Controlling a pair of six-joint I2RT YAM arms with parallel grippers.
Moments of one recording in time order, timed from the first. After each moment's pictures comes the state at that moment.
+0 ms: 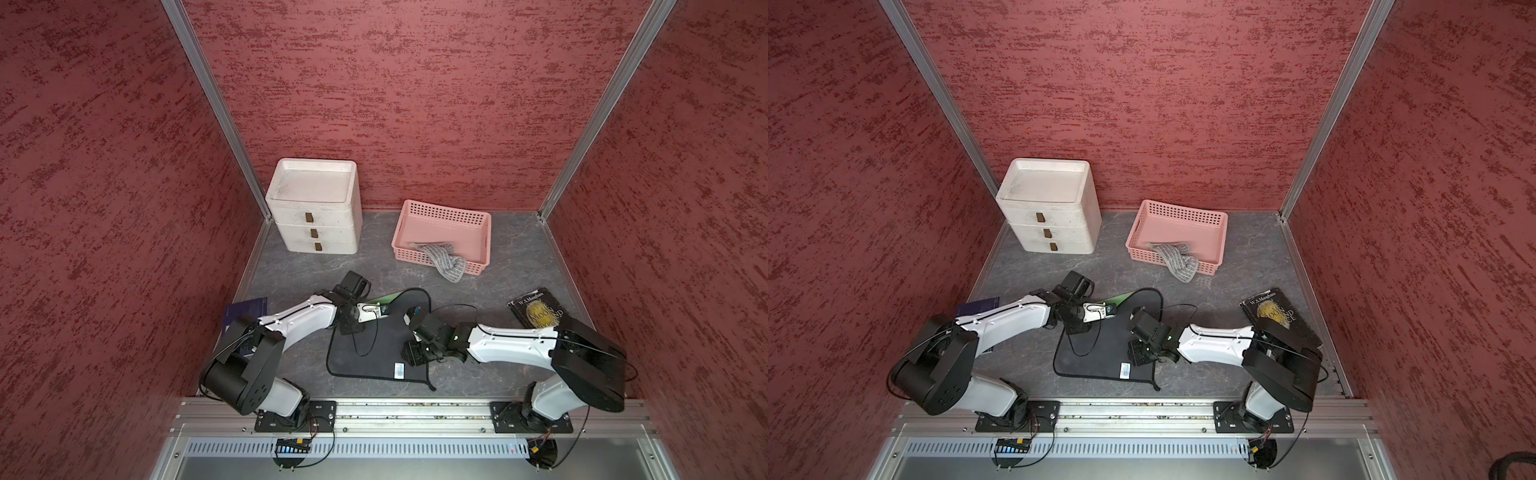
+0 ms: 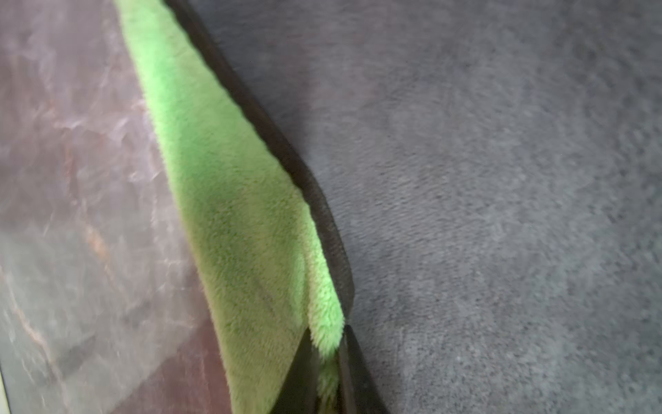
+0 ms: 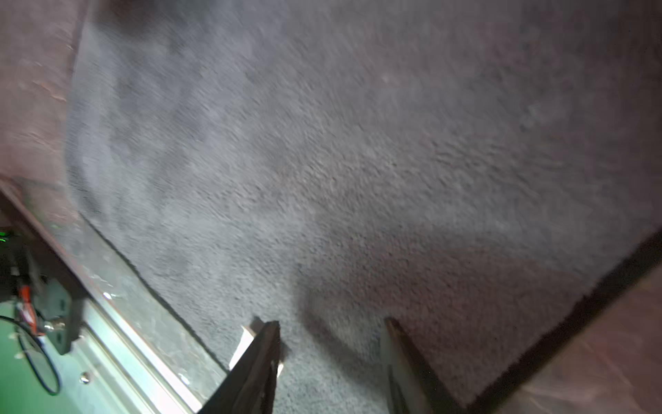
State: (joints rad) left arm -0.48 1.46 0.74 -0.46 0.03 0.94; right arm 1.05 1.57 0.74 -0.20 -0.12 0.74
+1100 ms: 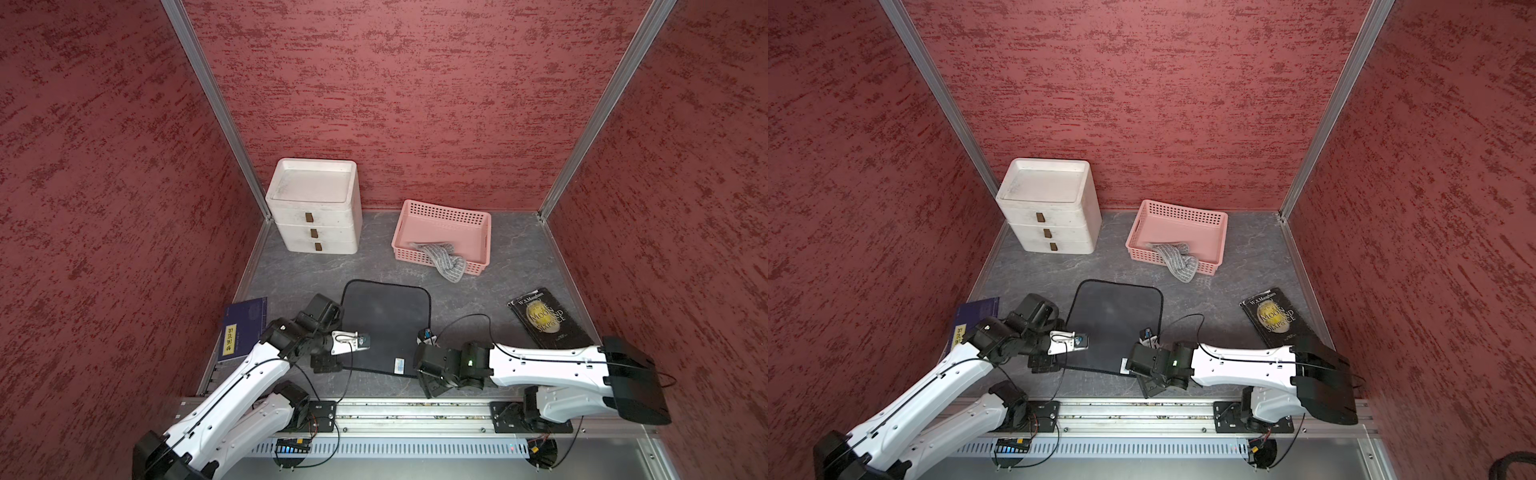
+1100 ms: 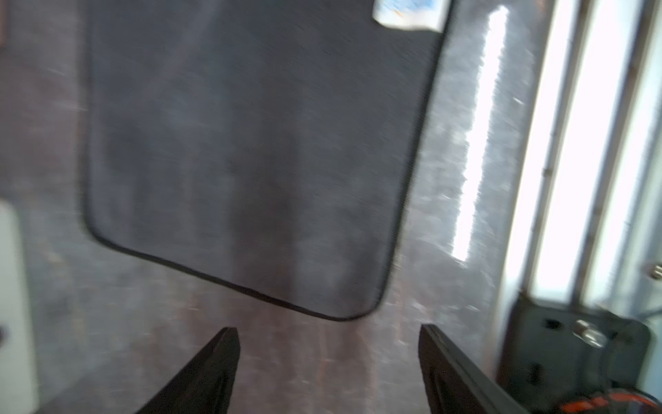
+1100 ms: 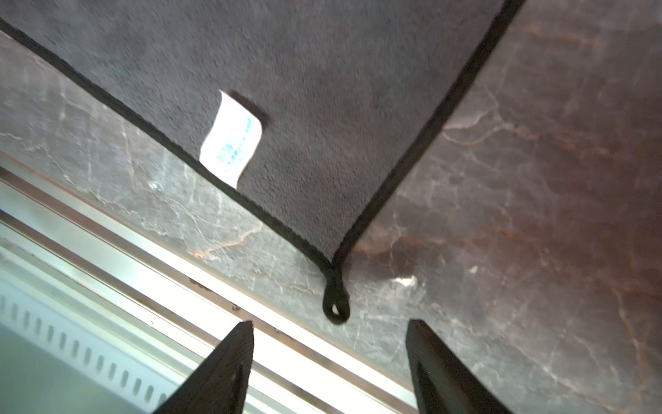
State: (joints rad) left arm -0.54 0.85 0.64 -1.11 0.13 0.98; right arm 1.32 1.35 0.79 -0.74 0.09 0.89
